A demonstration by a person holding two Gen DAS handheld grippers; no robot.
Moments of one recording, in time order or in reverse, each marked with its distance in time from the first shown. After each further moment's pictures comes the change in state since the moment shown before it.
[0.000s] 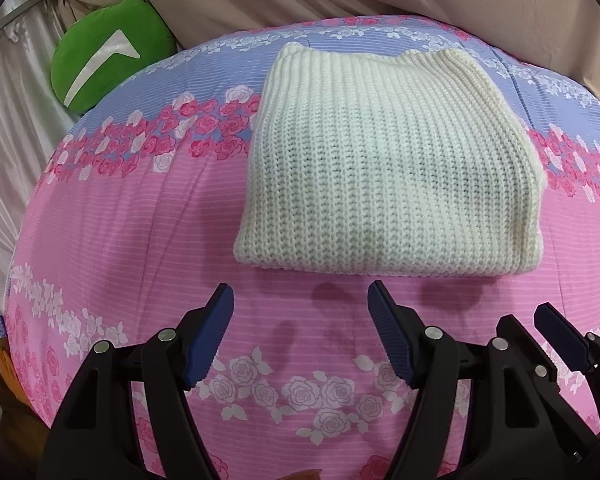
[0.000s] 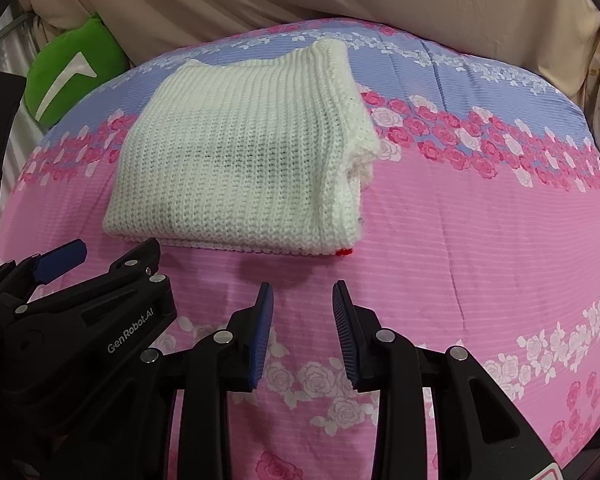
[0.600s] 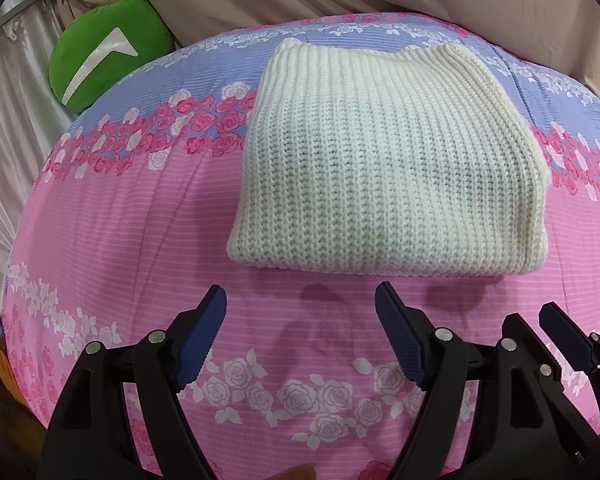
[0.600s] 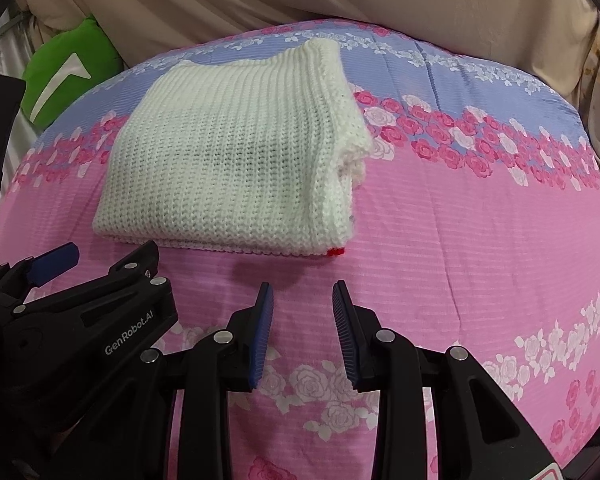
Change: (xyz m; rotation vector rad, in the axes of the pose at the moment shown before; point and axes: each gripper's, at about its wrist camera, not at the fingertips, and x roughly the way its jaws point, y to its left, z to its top) left arm 0.008 0.000 -0.001 -0.004 -0.002 -0.005; right arm 0.004 0.001 -0.003 0.004 -0.018 -0.029
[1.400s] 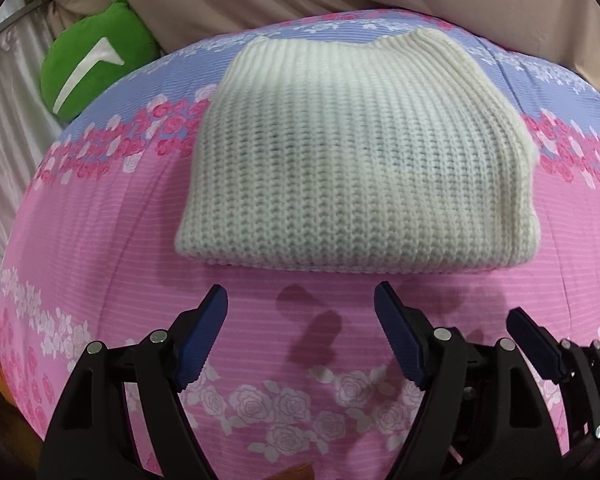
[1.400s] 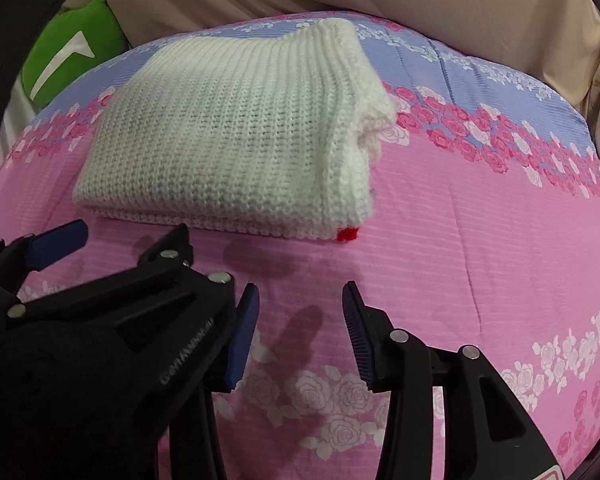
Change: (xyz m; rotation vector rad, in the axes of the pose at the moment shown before) left arm 0.008 -0.032 -0.010 0.018 -0.037 0.012; right arm 0.026 0.008 -0.014 -0.059 -0.002 -0.023
